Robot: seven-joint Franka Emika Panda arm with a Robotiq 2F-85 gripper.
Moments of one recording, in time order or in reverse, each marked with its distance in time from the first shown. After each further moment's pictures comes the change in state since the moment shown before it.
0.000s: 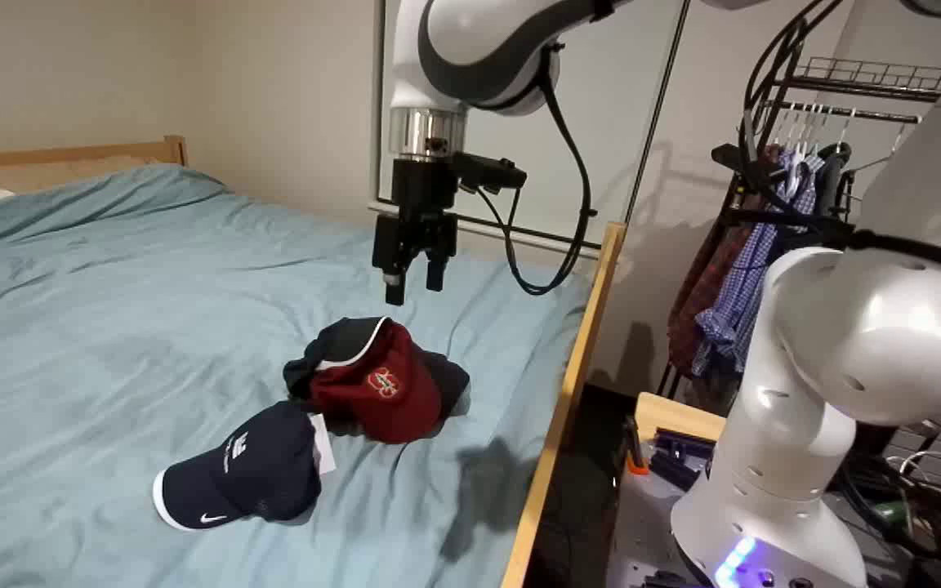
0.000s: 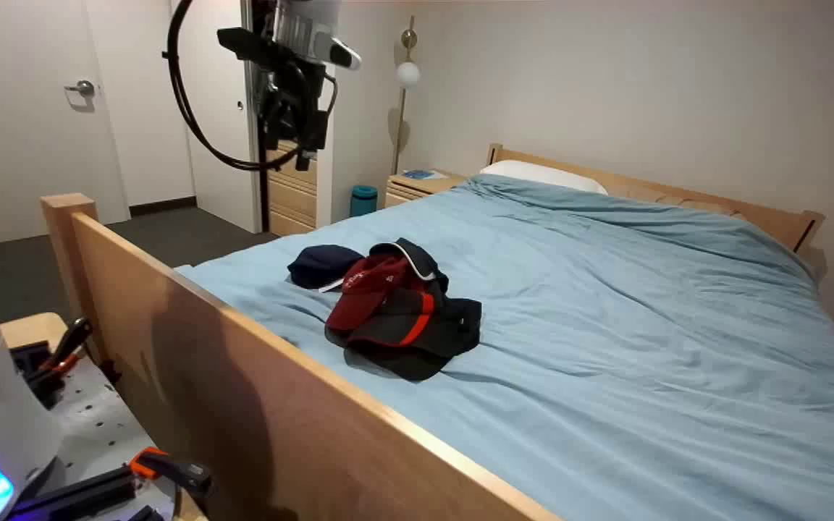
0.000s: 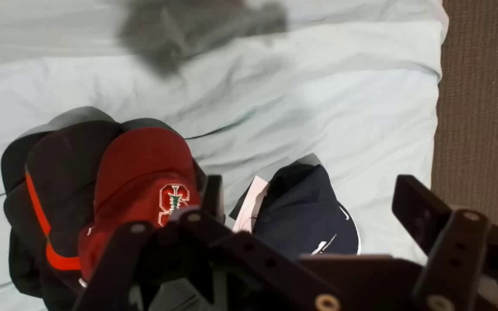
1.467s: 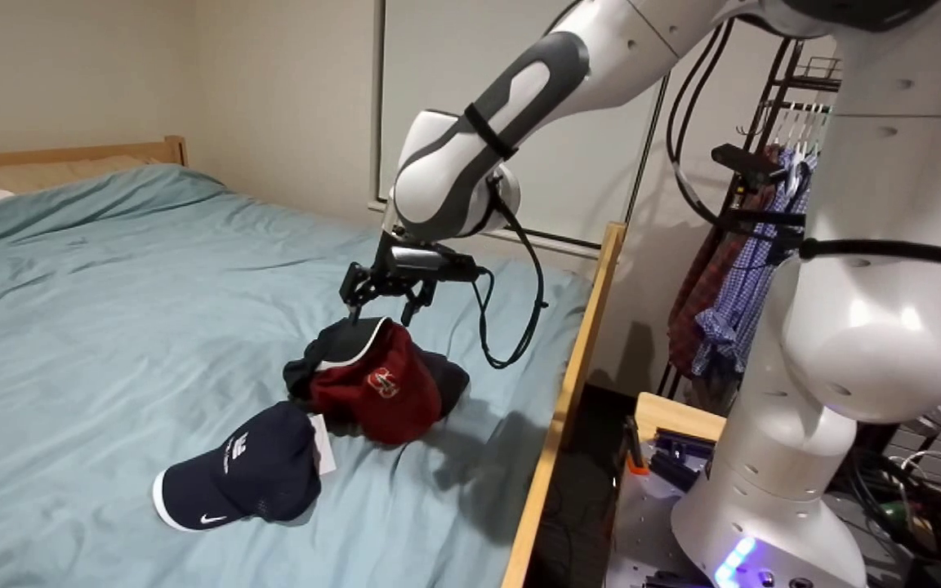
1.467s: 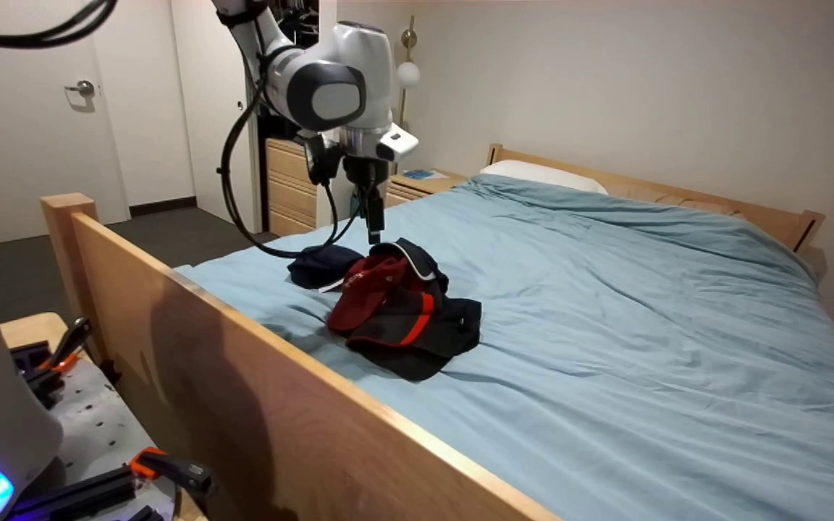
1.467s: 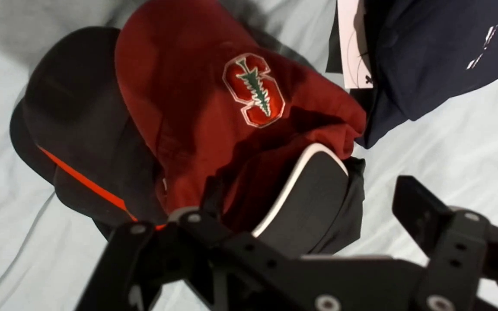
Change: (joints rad) arm -0.081 0.355 -0.054 -0.036 0.017 0.695 0.346
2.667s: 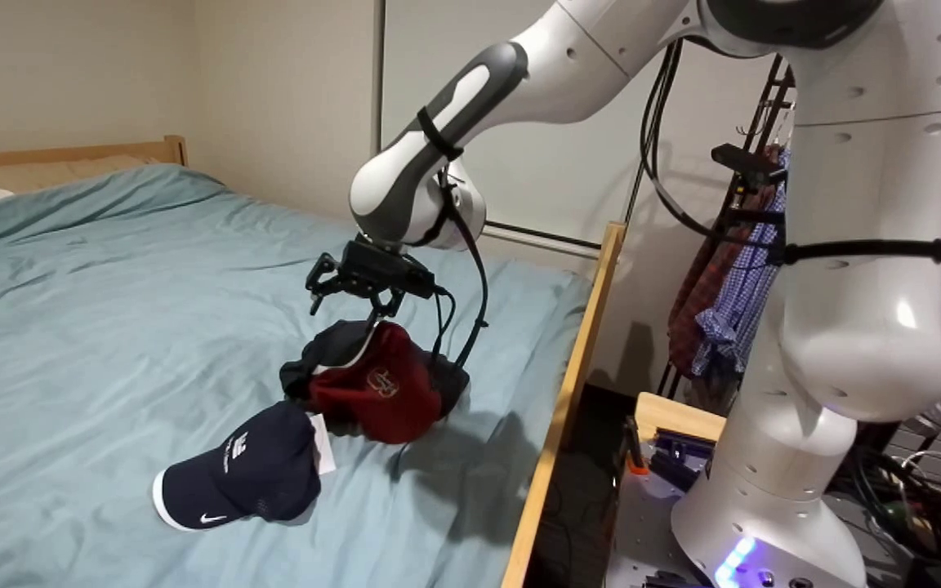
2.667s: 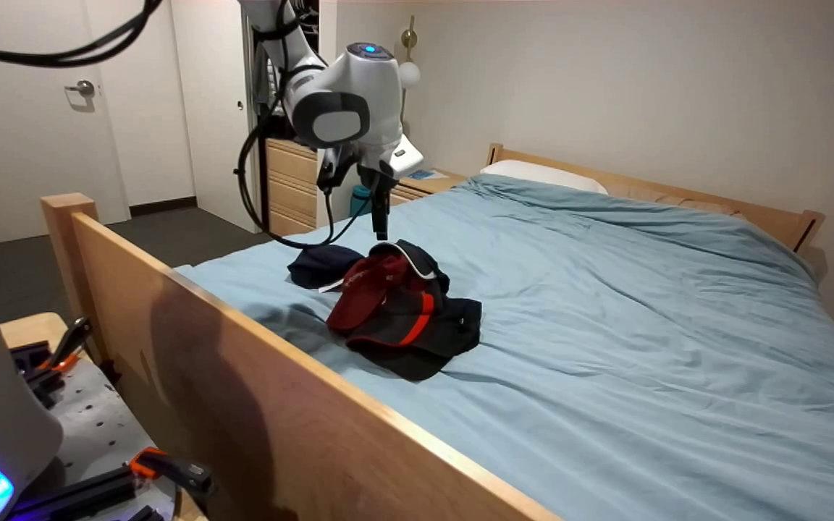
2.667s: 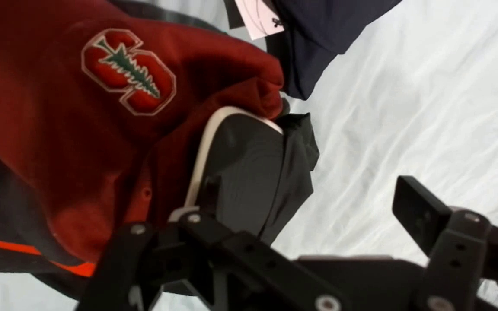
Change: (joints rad) arm -0.032 0.141 0.087 0.121 0.323 0.147 0.014
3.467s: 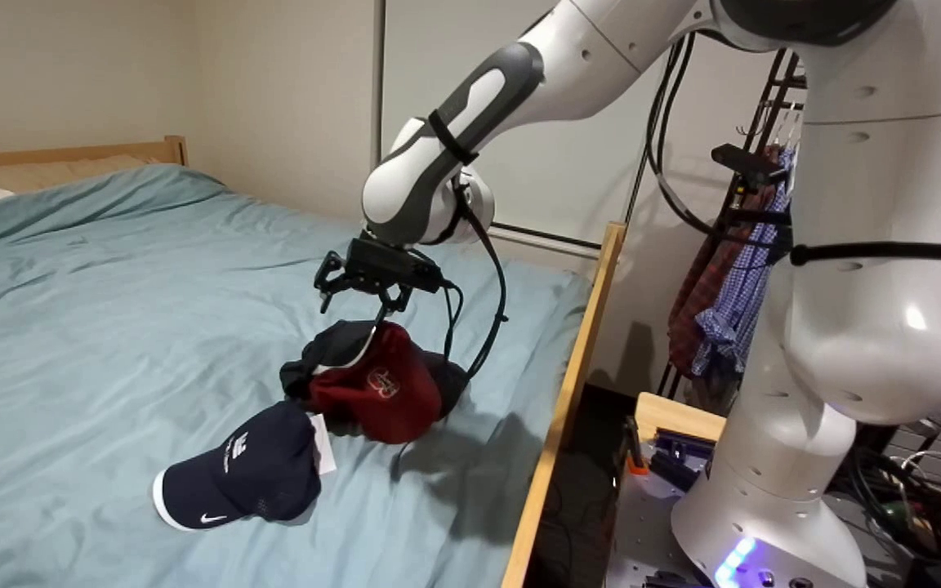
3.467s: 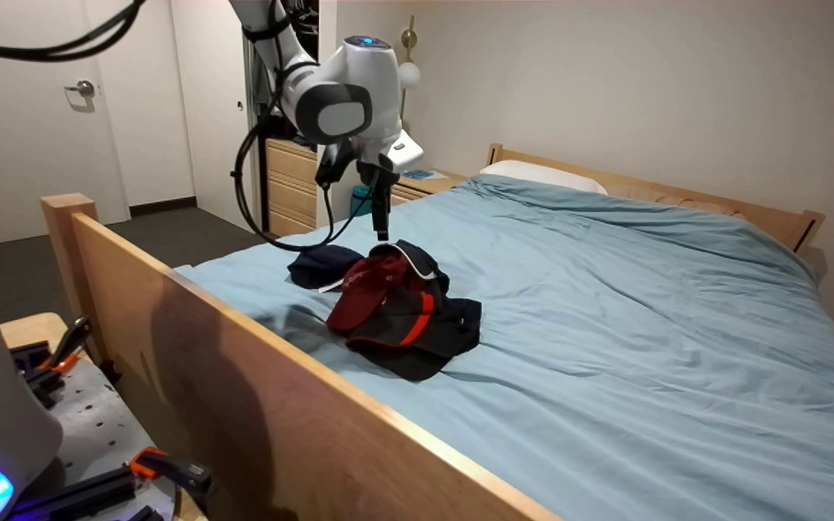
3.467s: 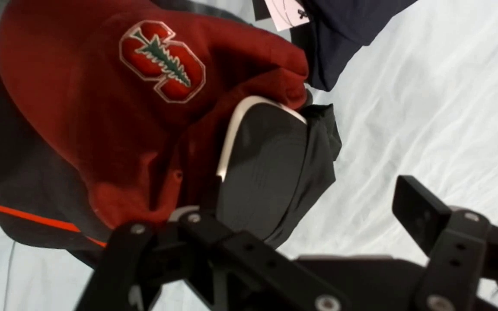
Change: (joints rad) arm 0.084 -0.035 -0.110 -0.027 -0.159 -0.035 0.140
